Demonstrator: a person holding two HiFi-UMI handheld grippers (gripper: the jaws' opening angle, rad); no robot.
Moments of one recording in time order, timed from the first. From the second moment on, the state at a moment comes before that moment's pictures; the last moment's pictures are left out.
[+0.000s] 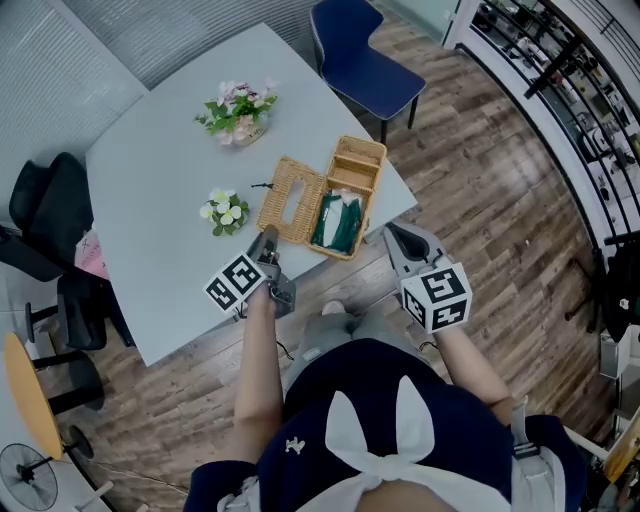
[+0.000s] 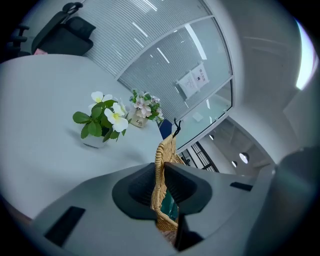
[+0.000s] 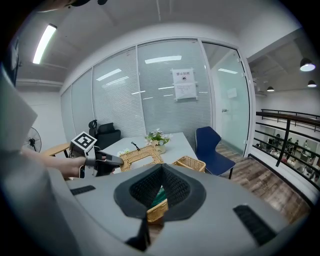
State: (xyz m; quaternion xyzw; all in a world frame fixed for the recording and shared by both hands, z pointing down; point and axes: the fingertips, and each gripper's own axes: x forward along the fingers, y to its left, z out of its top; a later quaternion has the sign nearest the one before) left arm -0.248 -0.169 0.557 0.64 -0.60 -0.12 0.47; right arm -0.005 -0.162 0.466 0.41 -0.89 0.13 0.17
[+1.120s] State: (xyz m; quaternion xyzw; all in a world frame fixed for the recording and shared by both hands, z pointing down) left arm -0.204 -0.159 0.529 0.68 -0.64 0.08 0.34; right arm 0.019 -0.150 0.454 0.39 -0.90 0.13 0.18
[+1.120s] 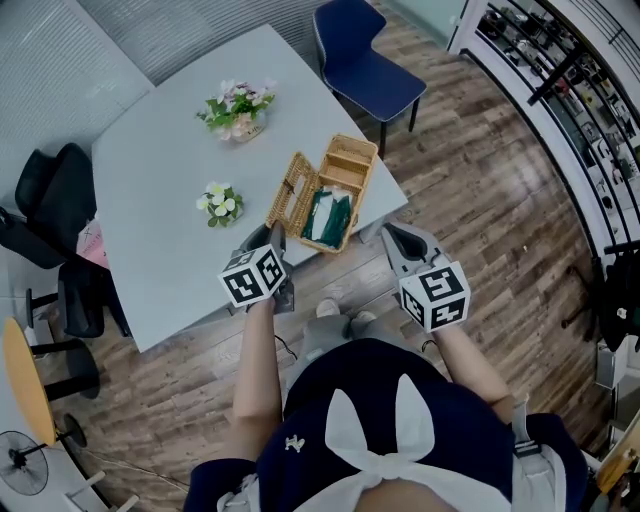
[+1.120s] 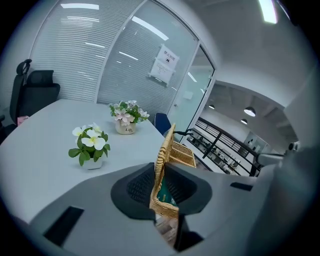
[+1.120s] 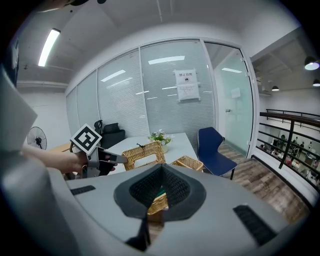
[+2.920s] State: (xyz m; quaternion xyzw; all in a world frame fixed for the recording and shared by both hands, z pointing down) left arm -0.150 -0.148 0.529 0.73 -0.61 0.16 0.27; right arm 0.052 -0.122 0.454 0.41 -0.89 0.13 0.17
